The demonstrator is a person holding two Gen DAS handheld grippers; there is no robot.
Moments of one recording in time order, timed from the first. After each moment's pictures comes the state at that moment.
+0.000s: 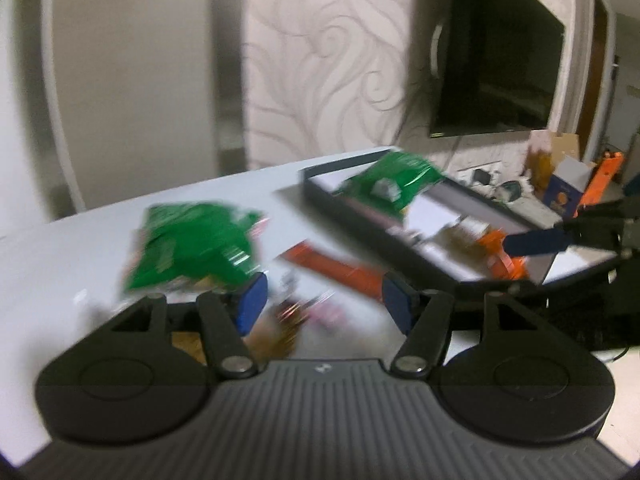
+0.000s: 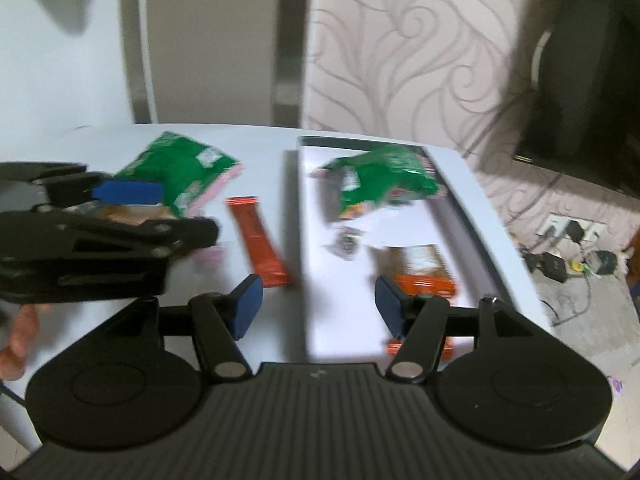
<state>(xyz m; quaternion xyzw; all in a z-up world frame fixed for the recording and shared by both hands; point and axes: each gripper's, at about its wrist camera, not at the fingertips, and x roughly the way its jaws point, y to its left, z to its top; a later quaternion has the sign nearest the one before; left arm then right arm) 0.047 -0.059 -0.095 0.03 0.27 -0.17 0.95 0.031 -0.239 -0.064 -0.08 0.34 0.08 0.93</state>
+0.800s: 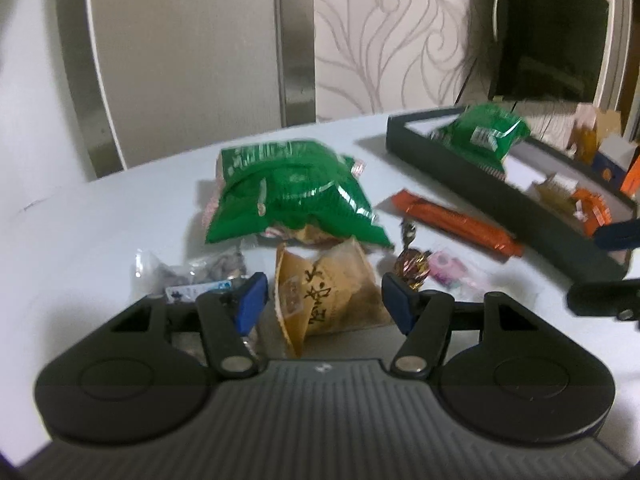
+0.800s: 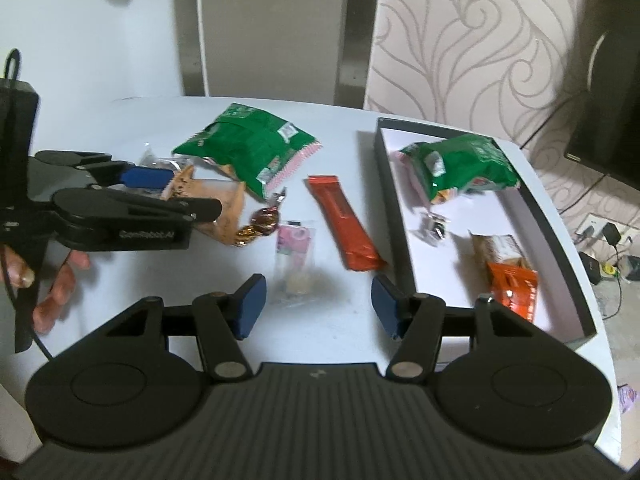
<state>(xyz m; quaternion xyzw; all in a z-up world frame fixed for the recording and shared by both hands) 0.085 -0.016 -0.133 0.05 0.32 -0.11 0.94 0.025 -0.194 -0.073 -0.09 0.37 0.12 0.91</state>
